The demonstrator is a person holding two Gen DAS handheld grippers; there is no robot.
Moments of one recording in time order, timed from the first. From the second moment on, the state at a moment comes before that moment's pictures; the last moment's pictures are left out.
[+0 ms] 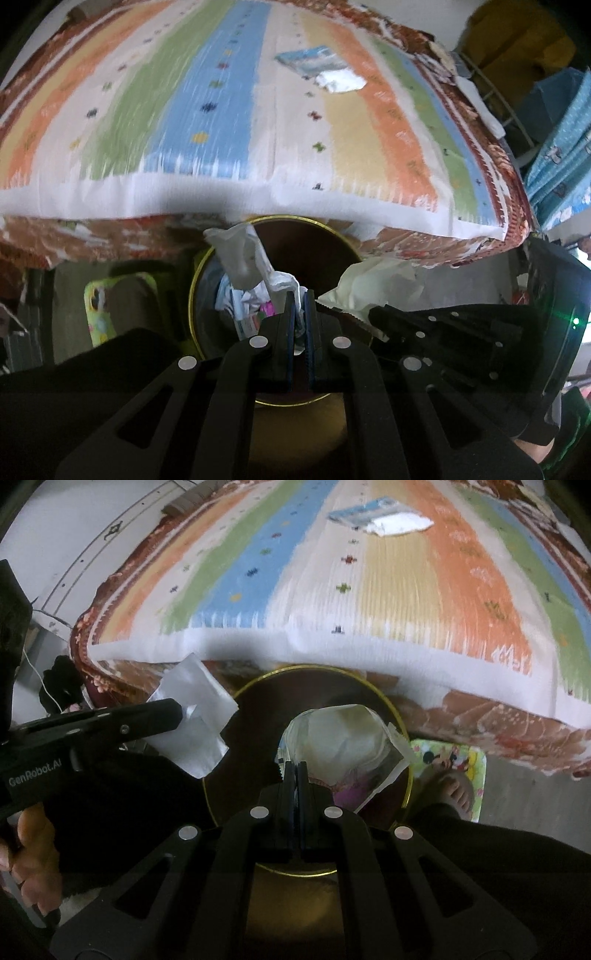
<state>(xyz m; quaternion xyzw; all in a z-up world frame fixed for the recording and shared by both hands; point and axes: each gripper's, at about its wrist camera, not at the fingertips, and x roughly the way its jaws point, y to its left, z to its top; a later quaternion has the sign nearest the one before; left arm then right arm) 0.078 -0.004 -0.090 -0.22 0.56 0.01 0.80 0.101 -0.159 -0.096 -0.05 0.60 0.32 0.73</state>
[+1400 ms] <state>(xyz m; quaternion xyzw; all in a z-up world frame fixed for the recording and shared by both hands) 0.062 0.008 -0.053 -0.21 0.49 0.02 0.84 0.096 -0.175 -0.067 -0.05 0.54 0.31 0.78</state>
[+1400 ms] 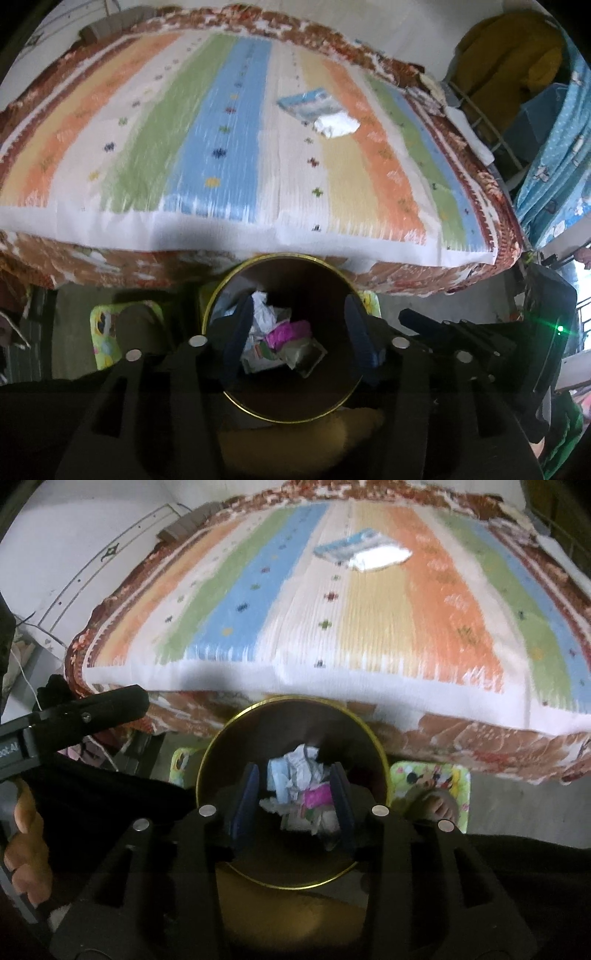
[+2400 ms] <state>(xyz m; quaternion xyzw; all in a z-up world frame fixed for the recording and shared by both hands) 0.091 0.036 -0.002 -0.20 0.38 0.04 0.90 0.126 -0.187 0.002 -0.03 0.40 0.33 0.86</state>
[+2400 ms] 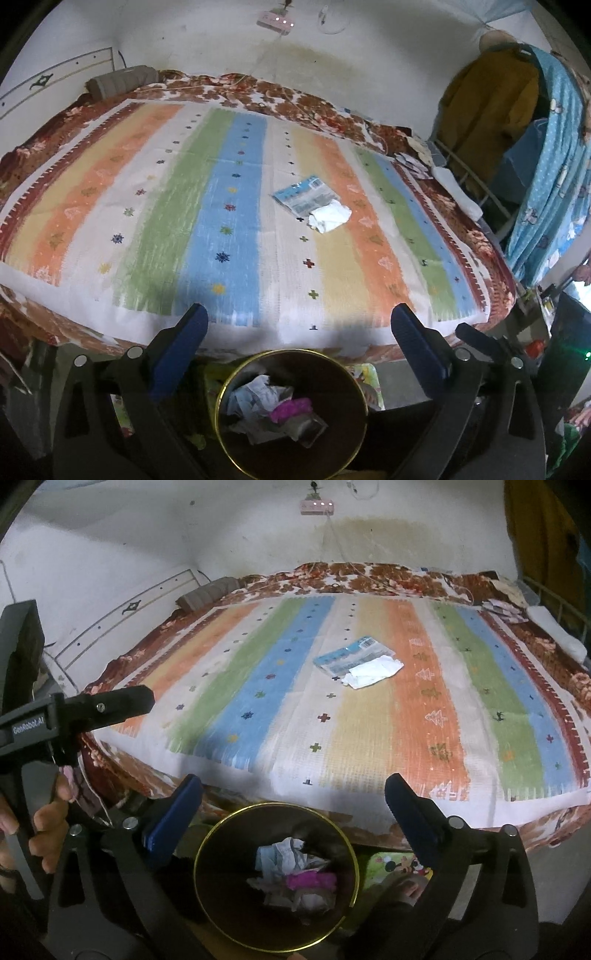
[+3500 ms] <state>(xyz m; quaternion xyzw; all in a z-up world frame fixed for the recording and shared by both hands) 0.233 0.093 -0.020 -0.26 0.42 0.00 0.87 0.257 -0.135 0.003 -0.05 0.42 0.30 0.85</state>
